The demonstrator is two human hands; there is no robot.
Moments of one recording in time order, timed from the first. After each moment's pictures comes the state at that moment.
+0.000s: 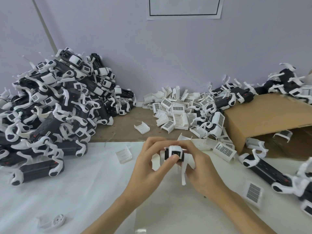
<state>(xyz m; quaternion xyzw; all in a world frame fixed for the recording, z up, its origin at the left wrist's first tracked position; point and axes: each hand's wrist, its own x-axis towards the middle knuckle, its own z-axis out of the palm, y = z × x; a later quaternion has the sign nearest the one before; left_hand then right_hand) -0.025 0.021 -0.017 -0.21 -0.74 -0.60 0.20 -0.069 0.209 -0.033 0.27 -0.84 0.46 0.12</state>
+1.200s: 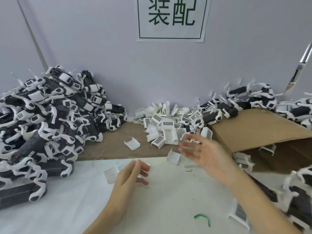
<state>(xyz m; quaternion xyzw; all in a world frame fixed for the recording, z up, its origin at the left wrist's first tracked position) -0.050 -0.004 -0.043 -0.05 -0.69 -0.72 0.12 -0.124 0.255 0.030 0.05 -0.50 0.85 -0.15</state>
